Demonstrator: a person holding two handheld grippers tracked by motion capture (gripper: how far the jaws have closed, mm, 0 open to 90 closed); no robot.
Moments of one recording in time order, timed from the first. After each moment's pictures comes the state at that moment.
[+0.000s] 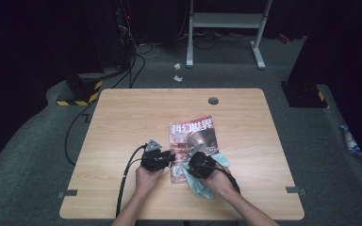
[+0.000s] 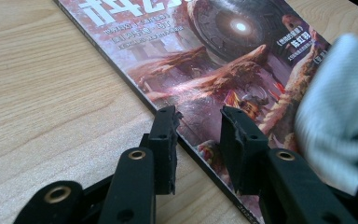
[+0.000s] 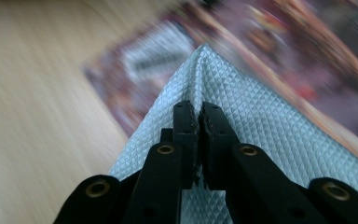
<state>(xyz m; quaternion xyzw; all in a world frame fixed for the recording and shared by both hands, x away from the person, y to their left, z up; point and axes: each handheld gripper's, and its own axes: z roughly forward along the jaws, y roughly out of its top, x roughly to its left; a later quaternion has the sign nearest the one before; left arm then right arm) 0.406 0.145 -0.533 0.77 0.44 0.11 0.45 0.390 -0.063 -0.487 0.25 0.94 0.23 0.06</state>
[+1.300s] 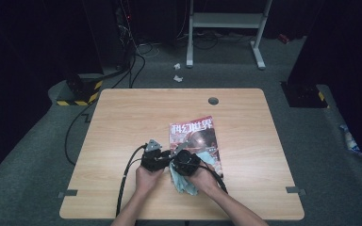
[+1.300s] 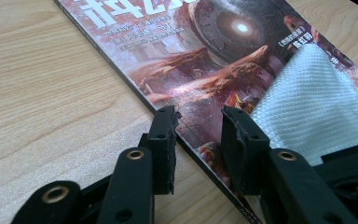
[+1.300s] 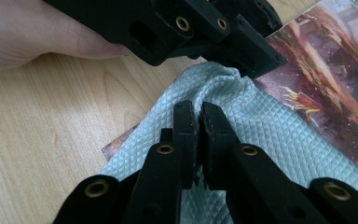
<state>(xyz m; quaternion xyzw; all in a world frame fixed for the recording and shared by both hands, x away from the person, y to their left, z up) 0.406 0.144 -0.534 0.77 0.44 0.12 0.45 0.398 -0.023 -0.491 0.24 0.94 0.25 0.07</state>
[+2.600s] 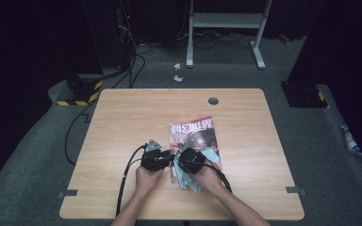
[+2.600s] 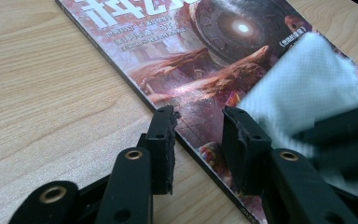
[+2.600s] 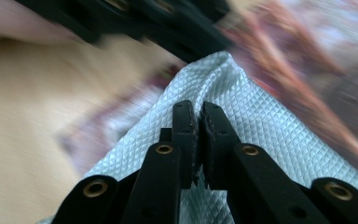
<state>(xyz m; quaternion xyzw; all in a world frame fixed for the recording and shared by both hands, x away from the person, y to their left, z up) 0.406 0.144 -0.534 0.77 0.44 0.12 0.45 0.406 -0.042 -0.492 0.25 0.93 0.25 0.11</state>
